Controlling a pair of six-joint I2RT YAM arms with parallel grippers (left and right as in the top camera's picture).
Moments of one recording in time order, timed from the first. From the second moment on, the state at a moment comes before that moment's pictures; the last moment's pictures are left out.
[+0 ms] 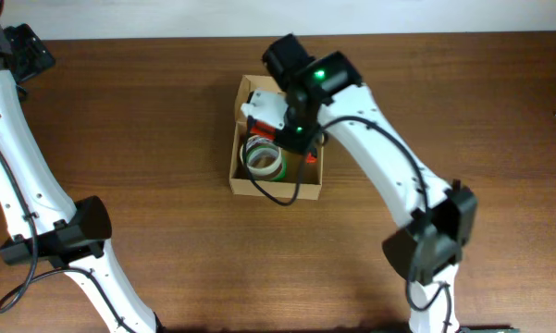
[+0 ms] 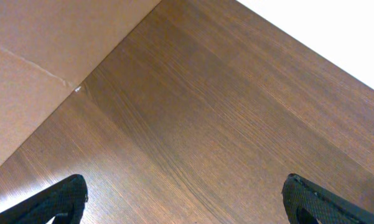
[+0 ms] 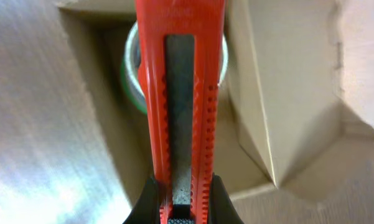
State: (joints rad) left arm 0.31 2.21 2.93 -1.68 -0.33 -0.29; right arm 0.56 2.12 2.16 -1.39 -0.06 -0.67
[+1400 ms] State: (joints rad) left arm 0.31 2.21 2.93 -1.68 -0.33 -0.29; right arm 0.64 2.30 2.15 -1.44 -0.06 -0.74
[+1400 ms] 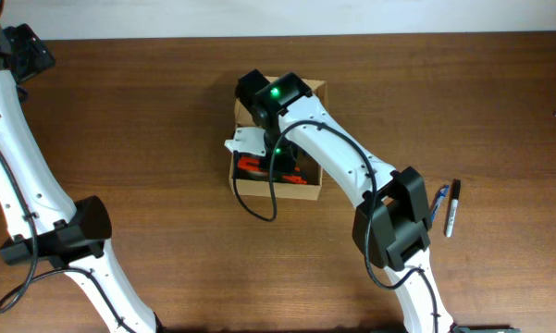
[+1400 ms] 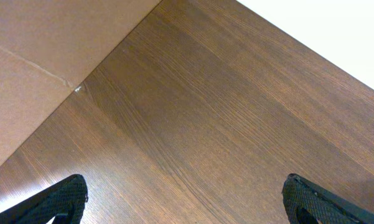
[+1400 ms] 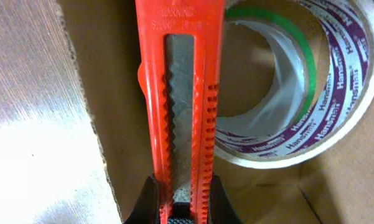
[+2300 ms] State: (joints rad) left arm 0.31 2.21 2.93 -1.68 -0.33 -0.29; right arm 0.64 2.29 2.07 -1.41 -0.05 -0.71
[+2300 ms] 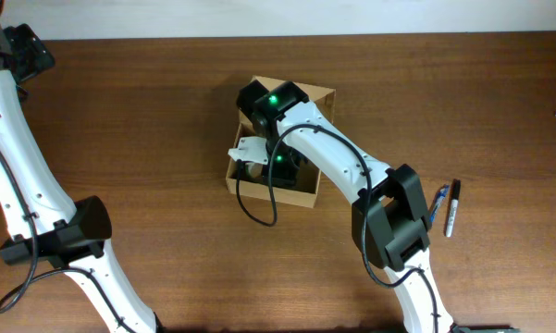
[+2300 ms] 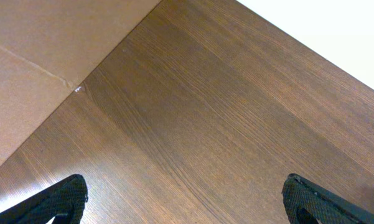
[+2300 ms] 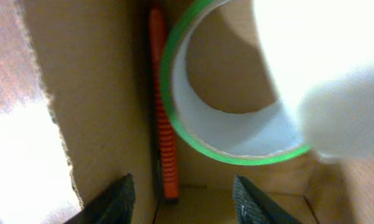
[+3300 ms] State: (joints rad) left arm 0.31 2.21 2.93 -1.68 -0.33 -0.29; right arm -0.32 1.48 1.40 -1.06 -0.05 -0.12
